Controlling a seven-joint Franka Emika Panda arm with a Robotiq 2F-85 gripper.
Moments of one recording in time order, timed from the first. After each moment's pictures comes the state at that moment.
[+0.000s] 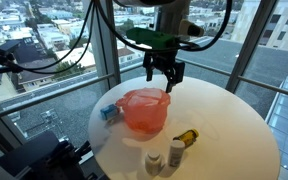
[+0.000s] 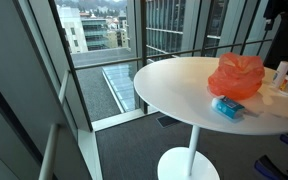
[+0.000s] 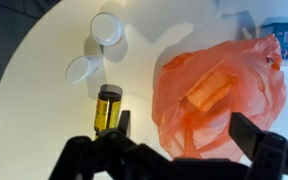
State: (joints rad) arm -0.18 -0.02 -0.17 -2.03 -0.01 1.88 -0.16
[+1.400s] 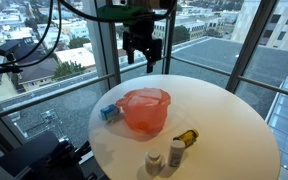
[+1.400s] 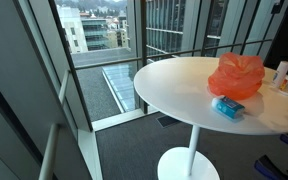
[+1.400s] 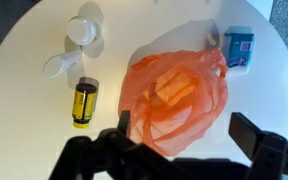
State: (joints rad) arm -0.12 -0.23 -0.12 -2.14 -0.01 1.87 -0.11
